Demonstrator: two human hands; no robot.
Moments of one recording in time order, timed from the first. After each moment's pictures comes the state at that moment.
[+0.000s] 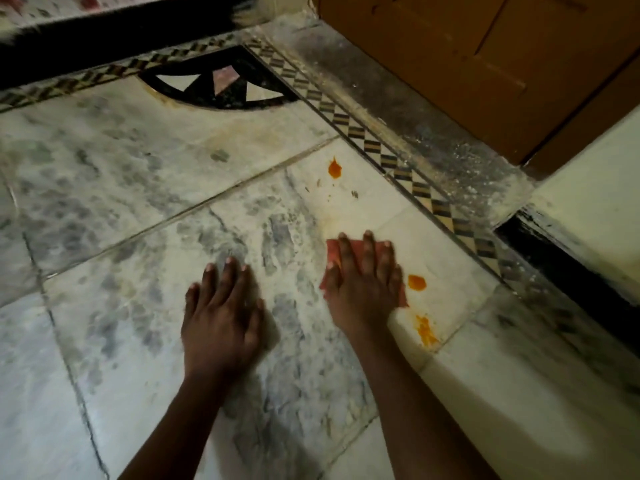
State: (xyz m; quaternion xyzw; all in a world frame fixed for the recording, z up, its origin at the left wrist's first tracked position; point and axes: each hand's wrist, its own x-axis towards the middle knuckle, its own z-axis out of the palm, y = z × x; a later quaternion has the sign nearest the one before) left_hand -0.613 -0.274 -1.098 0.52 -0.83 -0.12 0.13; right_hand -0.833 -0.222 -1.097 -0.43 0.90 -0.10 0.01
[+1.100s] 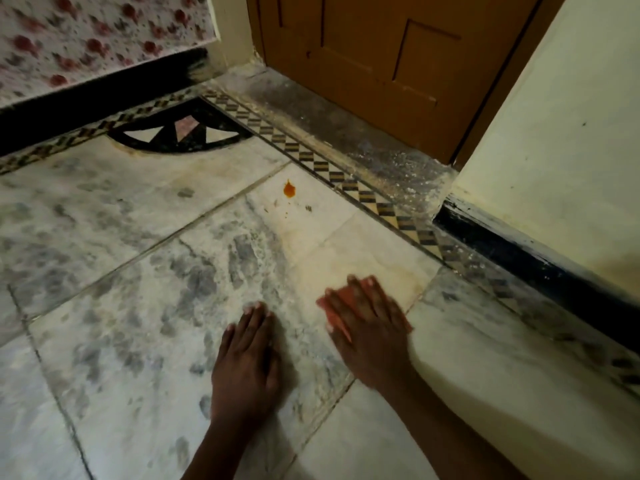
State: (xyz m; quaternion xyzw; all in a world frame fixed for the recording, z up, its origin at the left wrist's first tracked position) left_hand -0.643 -0.196 -1.102 0.42 -0.88 -0.17 0.15; right_hand -0.865 -0.089 -1.089 -0.52 0.85 -0.08 0.01
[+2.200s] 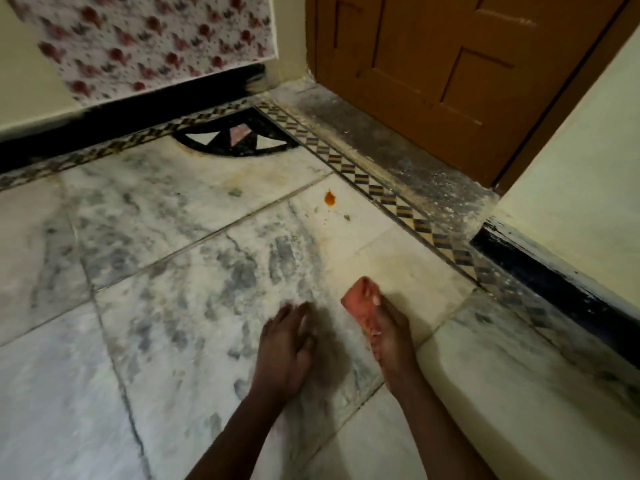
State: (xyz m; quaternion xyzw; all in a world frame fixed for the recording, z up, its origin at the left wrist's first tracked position) left_hand -0.657 -0.200 -1.057 0.45 -0.80 -0.37 0.17; right_hand -0.831 -0.128 -1.039 -0.14 0.63 -0.63 0.42
